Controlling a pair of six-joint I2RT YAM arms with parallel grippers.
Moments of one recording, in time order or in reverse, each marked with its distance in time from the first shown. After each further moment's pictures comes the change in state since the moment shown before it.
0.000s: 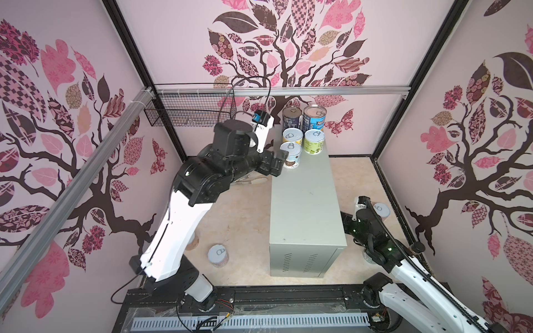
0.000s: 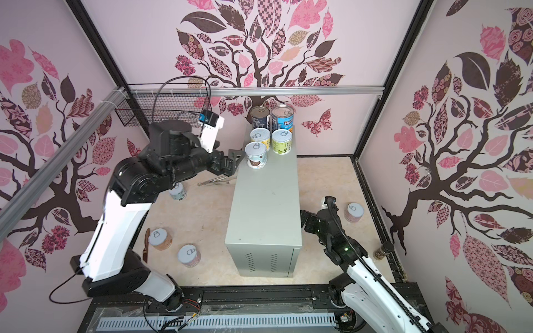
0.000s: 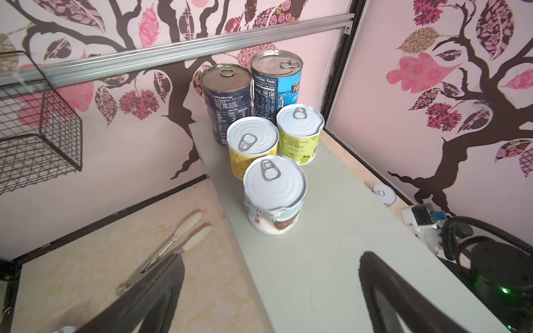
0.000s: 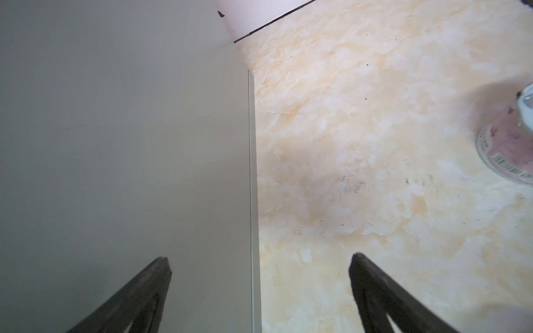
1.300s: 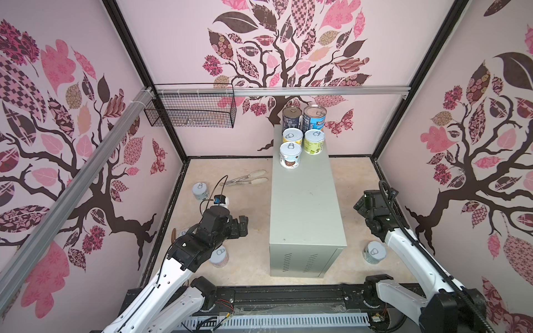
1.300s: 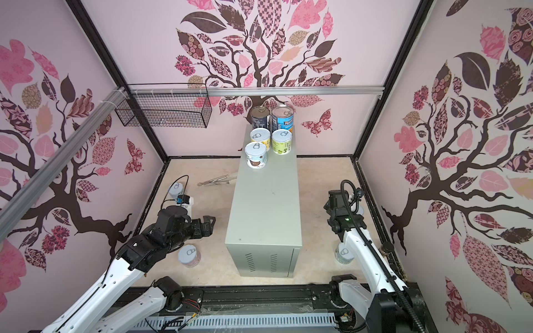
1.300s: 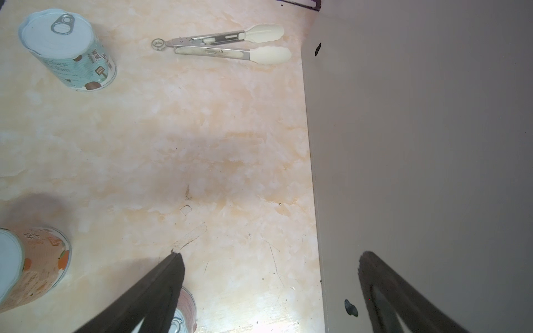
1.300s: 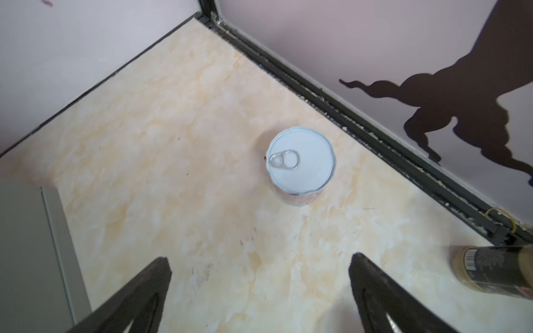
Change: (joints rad) left arm 0.156 -0.763 -1.434 0.325 -0.060 -0.419; right arm -0.399 0.355 0.177 -0.059 0.304 0.075
